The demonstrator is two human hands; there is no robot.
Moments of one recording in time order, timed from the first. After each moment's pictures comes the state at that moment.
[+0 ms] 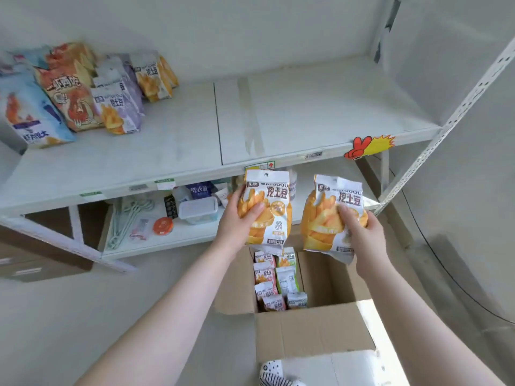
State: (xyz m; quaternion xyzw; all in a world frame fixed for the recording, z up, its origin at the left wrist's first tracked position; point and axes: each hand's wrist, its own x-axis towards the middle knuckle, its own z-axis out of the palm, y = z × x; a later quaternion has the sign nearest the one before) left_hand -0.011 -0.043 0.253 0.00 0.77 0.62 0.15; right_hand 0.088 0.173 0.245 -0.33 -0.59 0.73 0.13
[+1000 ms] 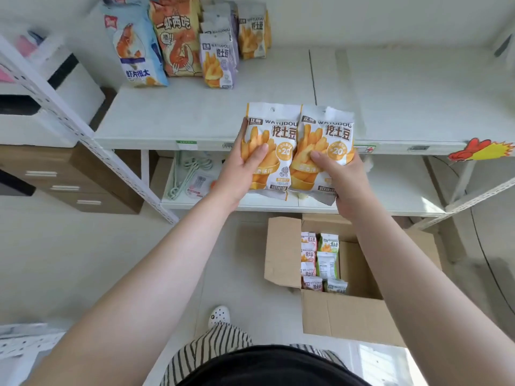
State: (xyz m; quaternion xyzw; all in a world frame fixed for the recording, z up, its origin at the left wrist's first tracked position) left_hand -0.066 -0.272 0.296 0.01 0.71 0.71 0.07; right_hand -0.036 -0.075 0.293 -0.14 -0.61 0.78 0.00
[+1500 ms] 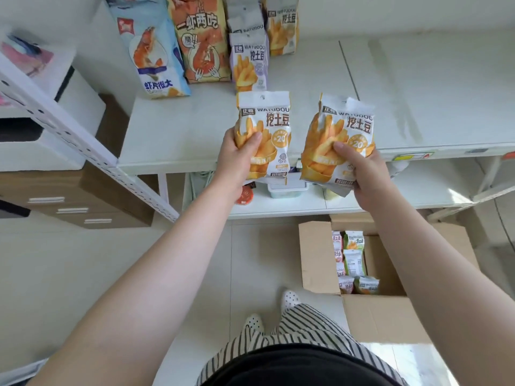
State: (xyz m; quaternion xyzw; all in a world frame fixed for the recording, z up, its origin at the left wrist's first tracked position) left_hand -0.204 -0.406 0.285 -0.08 0.70 0.71 0.09; right_hand -0.144 -0.181 0.284 -0.23 -0.59 0.78 0.02
